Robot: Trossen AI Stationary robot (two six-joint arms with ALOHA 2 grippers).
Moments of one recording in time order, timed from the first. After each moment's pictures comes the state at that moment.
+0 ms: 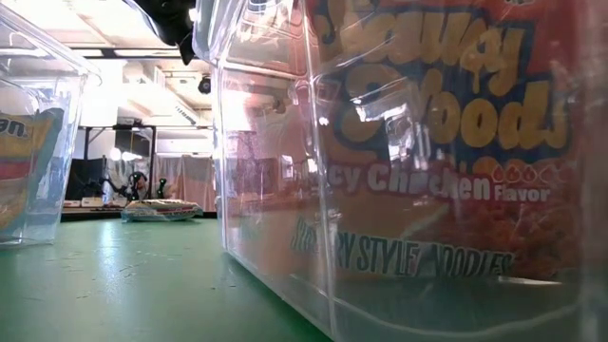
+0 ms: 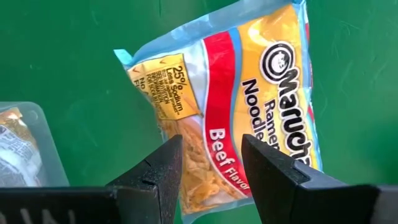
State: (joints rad) left arm 0.22 1.55 1.00 0.11 -0.02 -0.79; right arm -0.22 1.48 0.96 -1.04 -0.13 -0.19
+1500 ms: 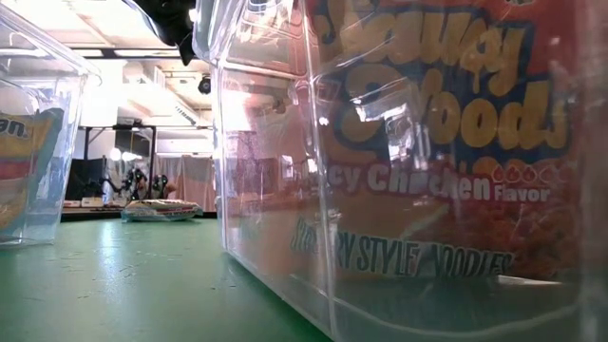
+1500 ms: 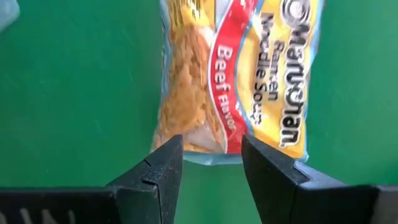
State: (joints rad) left arm 0.22 1.55 1.00 0.10 -0.02 -0.77; right arm -0.24 1.50 0.99 -0.82 -0.13 -0.07
